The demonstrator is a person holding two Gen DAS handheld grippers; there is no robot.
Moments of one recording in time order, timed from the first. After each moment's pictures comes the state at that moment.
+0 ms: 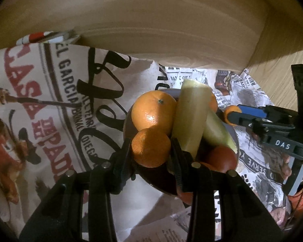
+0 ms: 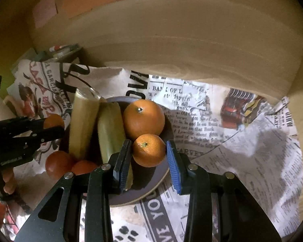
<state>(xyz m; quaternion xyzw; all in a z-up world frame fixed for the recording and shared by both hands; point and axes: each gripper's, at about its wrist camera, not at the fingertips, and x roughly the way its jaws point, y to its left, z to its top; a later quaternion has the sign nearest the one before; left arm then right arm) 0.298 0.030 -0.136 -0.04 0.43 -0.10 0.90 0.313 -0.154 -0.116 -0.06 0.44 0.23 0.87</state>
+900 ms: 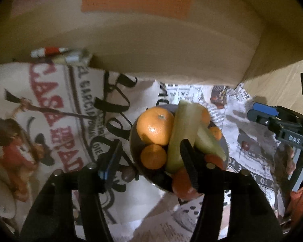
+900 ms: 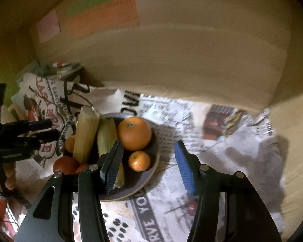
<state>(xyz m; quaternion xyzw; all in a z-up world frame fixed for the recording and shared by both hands) 0.266 0.047 -0.099 -0.05 0.38 -0.09 0.92 0.296 -0.185 -0.076 -0.06 0.39 0.21 0.89</state>
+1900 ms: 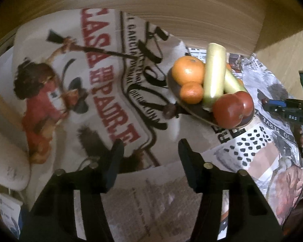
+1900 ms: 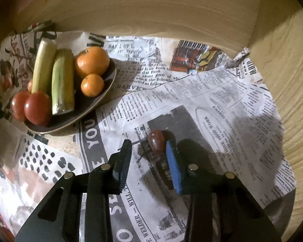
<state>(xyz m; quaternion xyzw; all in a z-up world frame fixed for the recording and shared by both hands) 0.210 0.080 -0.152 0.00 0.43 -0.06 0.90 0.275 -0.232 -0.152 -0.09 0.49 0.15 0.86</state>
